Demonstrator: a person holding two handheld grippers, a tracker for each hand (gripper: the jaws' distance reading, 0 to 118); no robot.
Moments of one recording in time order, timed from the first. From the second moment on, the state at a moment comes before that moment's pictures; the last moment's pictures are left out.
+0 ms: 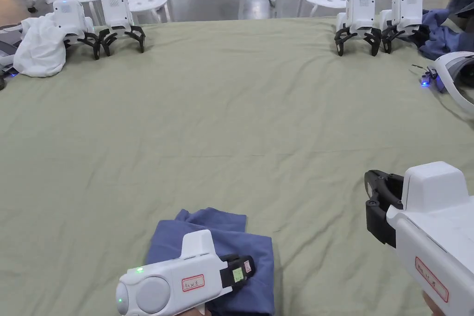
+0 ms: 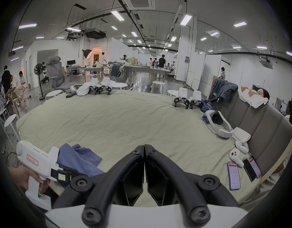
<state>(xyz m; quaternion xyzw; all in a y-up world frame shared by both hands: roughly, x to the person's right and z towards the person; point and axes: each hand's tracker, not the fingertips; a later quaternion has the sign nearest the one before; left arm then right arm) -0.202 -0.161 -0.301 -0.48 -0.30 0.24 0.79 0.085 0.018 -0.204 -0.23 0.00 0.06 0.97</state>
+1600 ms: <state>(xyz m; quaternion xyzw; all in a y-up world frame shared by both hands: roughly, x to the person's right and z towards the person) -0.309 0.022 -0.255 -0.13 -0.05 -0.06 0.99 0.063 0.037 -0.210 -0.19 0.01 0.07 0.98</state>
